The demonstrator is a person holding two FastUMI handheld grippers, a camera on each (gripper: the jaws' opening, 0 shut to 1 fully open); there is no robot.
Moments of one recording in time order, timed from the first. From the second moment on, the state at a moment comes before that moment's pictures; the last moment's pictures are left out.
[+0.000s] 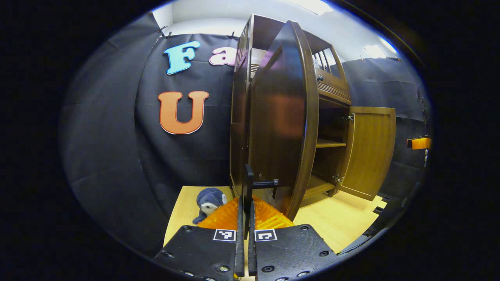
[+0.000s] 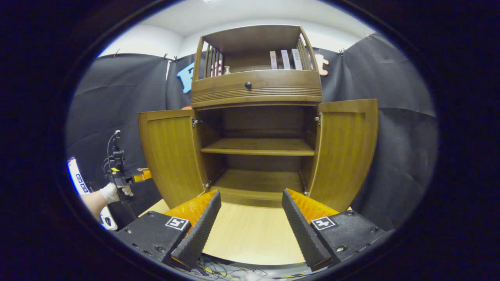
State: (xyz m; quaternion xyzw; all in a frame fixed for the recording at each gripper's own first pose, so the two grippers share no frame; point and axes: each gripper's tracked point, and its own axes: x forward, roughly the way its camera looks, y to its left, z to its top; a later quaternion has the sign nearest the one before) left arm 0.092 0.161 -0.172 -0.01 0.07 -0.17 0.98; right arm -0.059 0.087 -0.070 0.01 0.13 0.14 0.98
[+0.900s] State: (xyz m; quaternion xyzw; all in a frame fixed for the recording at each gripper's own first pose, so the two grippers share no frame) left arm -0.016 0.217 -0.117 0.02 0.07 0.02 1.00; right arm -0.018 0.101 -0.066 0.00 0.11 0.18 0.98
